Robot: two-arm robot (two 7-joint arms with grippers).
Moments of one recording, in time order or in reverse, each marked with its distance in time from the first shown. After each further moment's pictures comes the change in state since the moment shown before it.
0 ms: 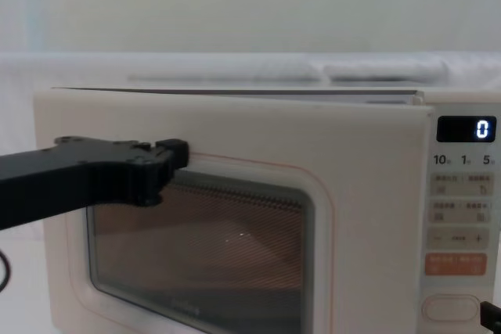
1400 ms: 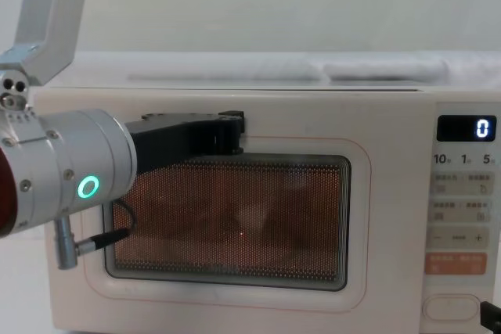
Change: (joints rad) left arm -0.226 -0.219 0.091 0.193 0.049 0.076 0.102; right arm 0.000 0.000 0.000 0.000 0.000 0.000 0.000
